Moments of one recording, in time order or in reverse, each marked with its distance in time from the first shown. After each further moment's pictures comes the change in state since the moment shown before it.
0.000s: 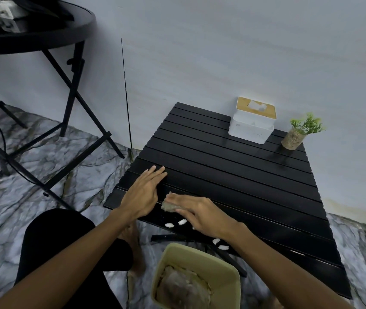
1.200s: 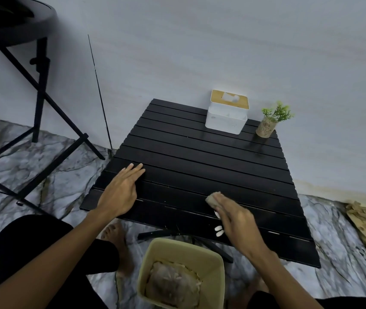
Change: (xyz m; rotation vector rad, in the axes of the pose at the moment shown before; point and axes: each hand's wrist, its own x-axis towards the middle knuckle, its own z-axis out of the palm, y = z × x) left_hand 0.001 0.000 0.001 0.043 0.051 0.018; right_hand -0.129 0.011 -0.018 -0.150 0.492 0.455
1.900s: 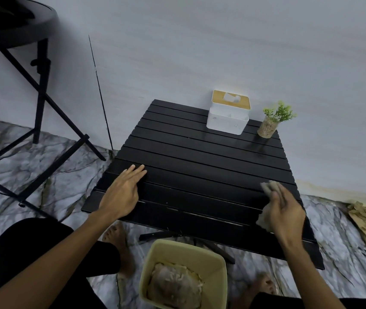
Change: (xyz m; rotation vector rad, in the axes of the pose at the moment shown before) left_hand 0.000 0.002 -0.001 -0.009 0.003 -0.023; right_hand 0.006 0.045 -0.054 0.105 0.427 0.542
